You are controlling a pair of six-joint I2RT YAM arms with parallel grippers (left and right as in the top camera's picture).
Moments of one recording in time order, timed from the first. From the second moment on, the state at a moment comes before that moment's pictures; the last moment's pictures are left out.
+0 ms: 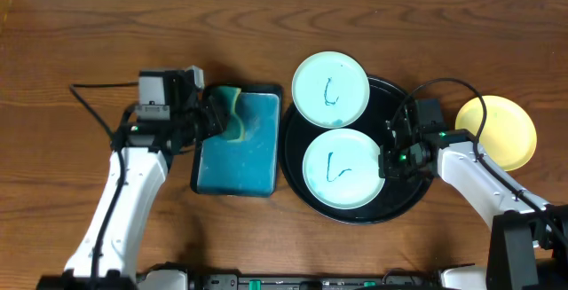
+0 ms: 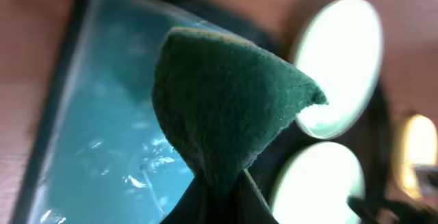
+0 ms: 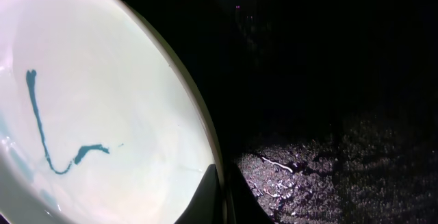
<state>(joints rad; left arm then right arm) -0.03 1.35 0.94 -0.58 0.41 -0.45 0.17 1.55 0.77 -0.61 -0.27 0.23</state>
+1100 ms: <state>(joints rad) -0.38 1.54 1.06 -0.75 0.04 -0.48 0.17 1.55 0.77 -0.61 -0.27 0.23</state>
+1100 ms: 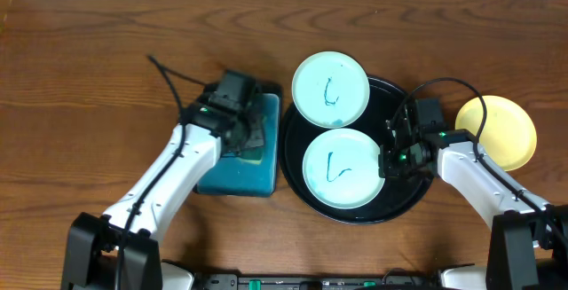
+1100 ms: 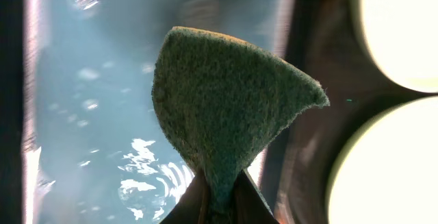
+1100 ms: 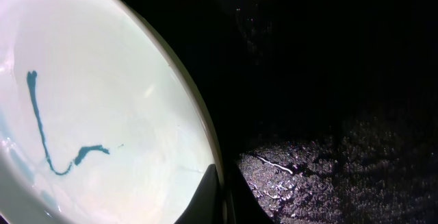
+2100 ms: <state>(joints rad) -0.91 1.83 1.08 -0.38 0.10 -0.55 0.20 1.55 0.74 -0.64 -0.28 0.31</state>
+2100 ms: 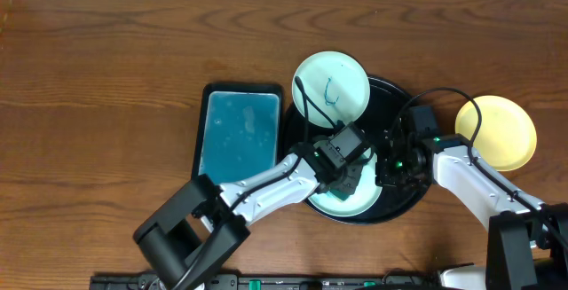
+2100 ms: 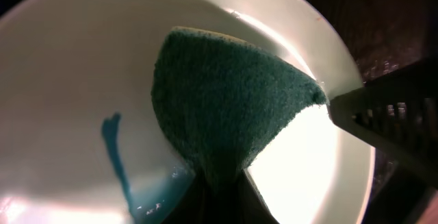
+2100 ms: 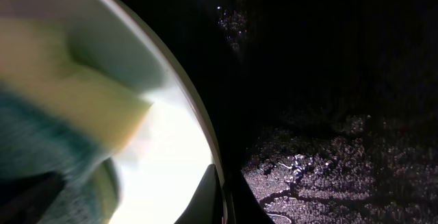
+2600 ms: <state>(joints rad) -0.84 1.86 1.13 -0.52 -0.02 -0.63 0.20 1.55 0.73 -0.64 -0.30 0.31</state>
